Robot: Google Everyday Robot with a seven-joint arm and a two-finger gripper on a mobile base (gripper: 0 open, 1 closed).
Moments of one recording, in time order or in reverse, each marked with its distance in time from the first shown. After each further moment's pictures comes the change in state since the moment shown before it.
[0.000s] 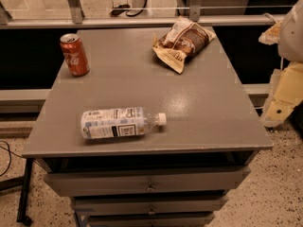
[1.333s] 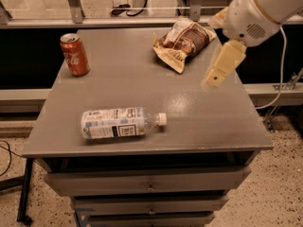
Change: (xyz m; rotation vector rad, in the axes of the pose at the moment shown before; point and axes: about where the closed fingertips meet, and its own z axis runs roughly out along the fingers) arm -0.095 -0.064 0.046 -0.013 -0.319 -0.029
